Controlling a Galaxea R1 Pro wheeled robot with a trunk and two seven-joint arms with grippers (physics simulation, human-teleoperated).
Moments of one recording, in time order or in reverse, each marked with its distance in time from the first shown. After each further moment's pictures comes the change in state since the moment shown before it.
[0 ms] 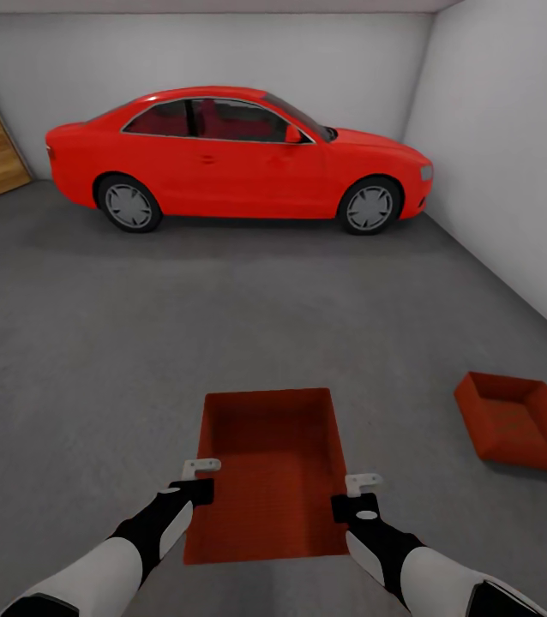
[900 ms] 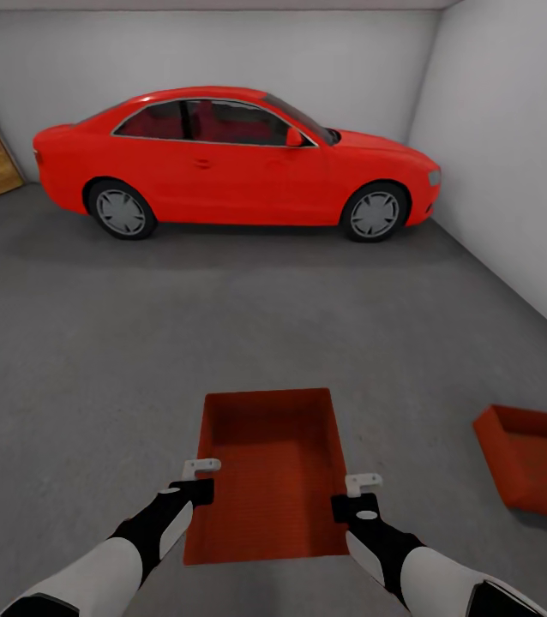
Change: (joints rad) left arm 0.000 0.000 0.000 0.001 0.001 0.001 0.000; right arm 0.000 0.000 0.000 0.000 0.000 0.002 0.001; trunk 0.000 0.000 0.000
